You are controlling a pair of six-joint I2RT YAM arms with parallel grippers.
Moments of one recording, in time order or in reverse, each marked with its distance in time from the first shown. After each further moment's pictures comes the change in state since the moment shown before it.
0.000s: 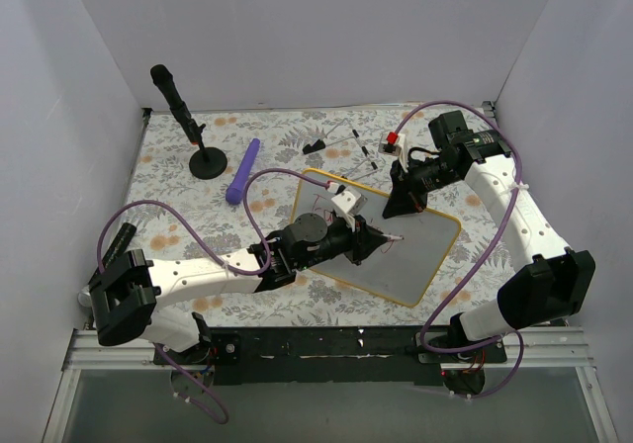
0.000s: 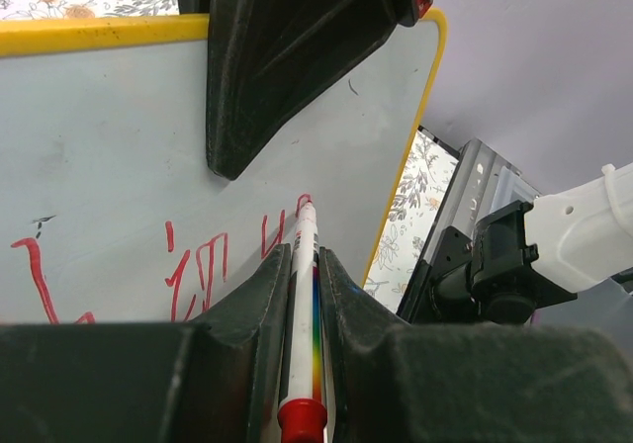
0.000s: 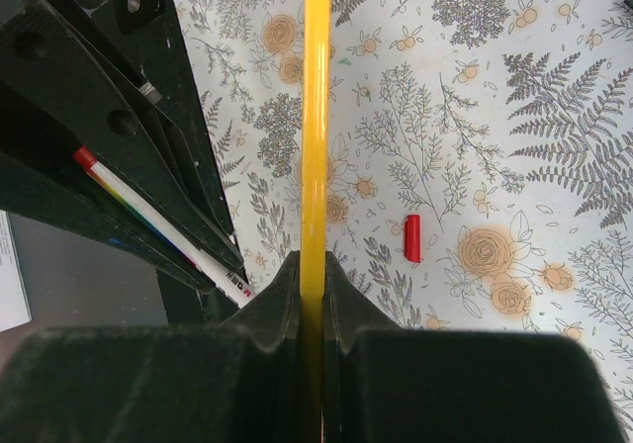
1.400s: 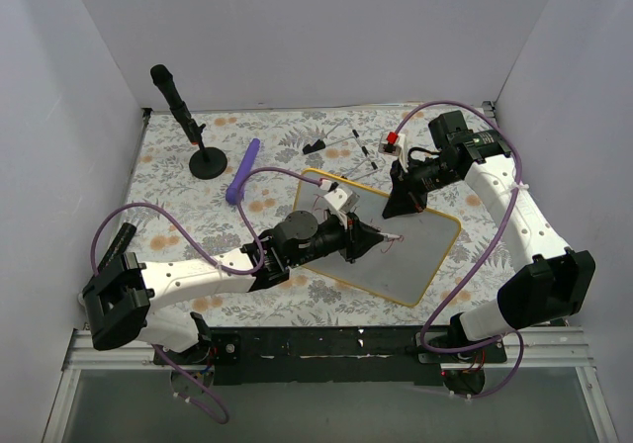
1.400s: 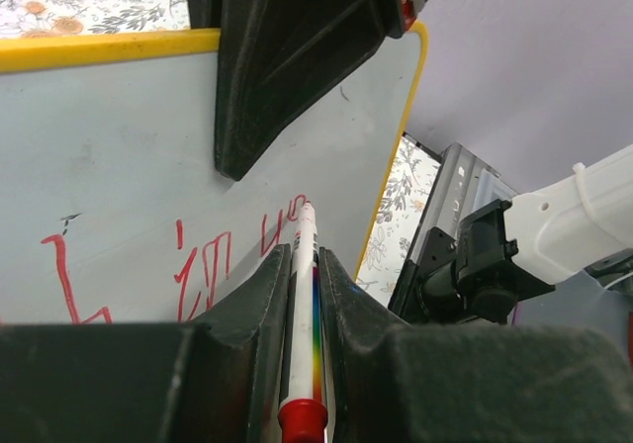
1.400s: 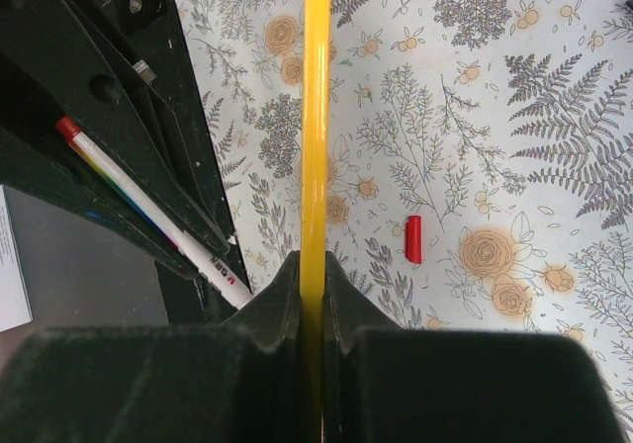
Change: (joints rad) left arm 0.029 -0.040 -0.034 0.021 0.061 -0.015; right arm 0.000 0.000 0.000 0.000 -0.003 0.000
